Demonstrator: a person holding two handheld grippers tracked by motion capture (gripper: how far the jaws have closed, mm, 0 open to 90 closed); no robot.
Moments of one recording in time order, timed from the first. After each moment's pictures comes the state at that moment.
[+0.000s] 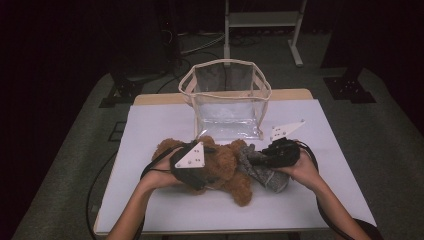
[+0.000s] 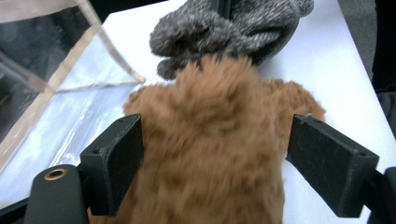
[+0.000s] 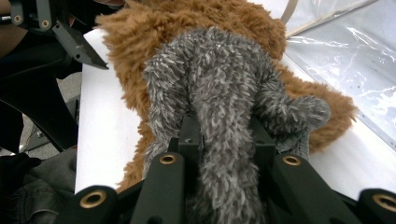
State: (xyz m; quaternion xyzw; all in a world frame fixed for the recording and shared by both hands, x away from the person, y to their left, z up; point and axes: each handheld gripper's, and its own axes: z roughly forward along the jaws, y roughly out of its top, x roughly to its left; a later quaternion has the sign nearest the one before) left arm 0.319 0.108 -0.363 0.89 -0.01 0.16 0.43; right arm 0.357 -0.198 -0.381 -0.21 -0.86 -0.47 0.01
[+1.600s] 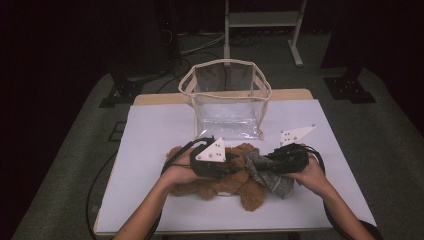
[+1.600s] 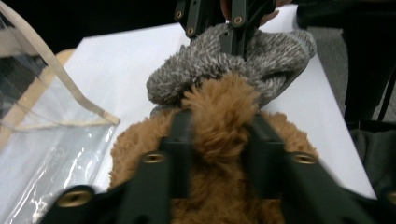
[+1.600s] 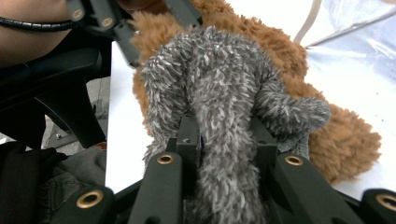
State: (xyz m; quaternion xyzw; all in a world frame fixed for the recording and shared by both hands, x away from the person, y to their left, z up) left arm 0.324 0.064 -0.351 0.88 -0.02 0.12 0.46; right arm 0.340 -0.214 -0.378 -0.19 -0.84 -0.50 0.03
